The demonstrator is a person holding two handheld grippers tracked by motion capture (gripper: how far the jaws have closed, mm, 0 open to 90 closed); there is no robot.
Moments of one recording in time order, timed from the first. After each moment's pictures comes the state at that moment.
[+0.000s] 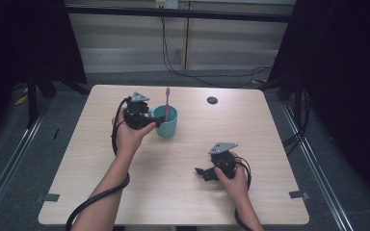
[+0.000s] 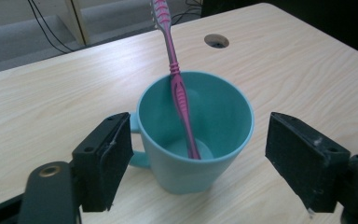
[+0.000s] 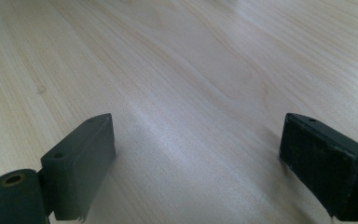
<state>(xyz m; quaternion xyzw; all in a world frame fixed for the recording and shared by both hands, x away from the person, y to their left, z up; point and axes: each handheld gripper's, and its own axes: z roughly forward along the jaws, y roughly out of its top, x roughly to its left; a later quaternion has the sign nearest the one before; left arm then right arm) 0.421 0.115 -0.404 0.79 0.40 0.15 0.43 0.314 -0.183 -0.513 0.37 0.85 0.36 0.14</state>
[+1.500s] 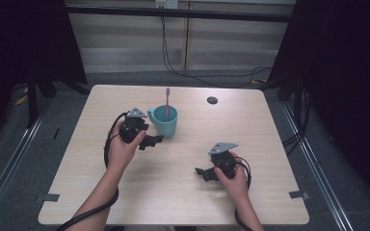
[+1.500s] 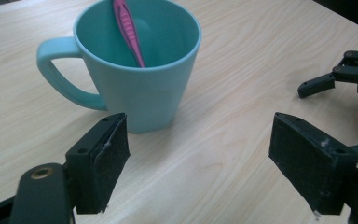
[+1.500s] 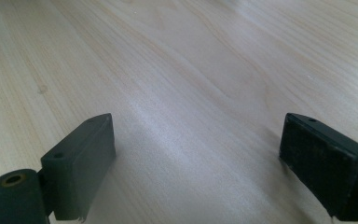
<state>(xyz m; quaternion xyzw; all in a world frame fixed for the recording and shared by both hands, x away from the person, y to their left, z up) 0.388 0.130 -0.426 0.83 0.35 0.09 0.42 0.314 -0.183 -0.513 0.36 0.85 0.36 0.14</state>
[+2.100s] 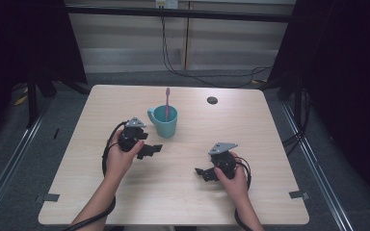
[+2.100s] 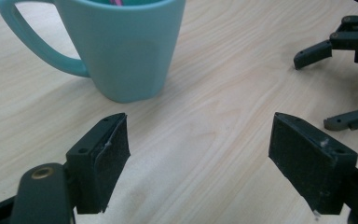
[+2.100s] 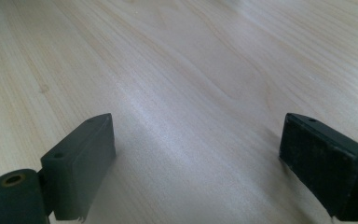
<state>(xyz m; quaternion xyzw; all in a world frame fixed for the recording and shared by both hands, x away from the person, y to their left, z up) 0.373 0.137 -0.449 0.84 0.34 0.07 0.41 0.314 -0.183 -0.513 0.36 0.85 0.36 0.14</state>
